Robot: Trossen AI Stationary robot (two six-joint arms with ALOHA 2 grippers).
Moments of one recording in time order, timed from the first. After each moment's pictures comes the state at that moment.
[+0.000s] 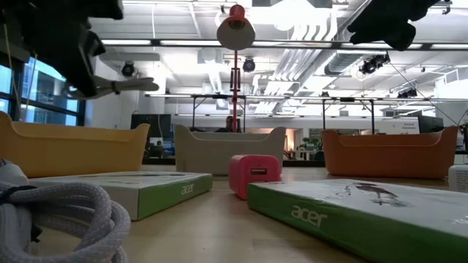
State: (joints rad) left arm -0.42 1.32 0.90 -0.89 -0.44 -0.75; right arm 0.38 0.85 0.73 -0.51 0.59 0.62
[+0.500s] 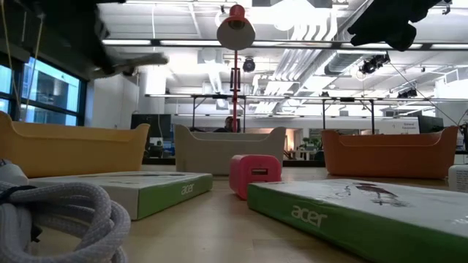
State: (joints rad) left arm -0.32 1.19 0.90 -0.85 -0.55 -0.58; right arm 0.38 0.85 0.73 -0.52 0.59 0.63
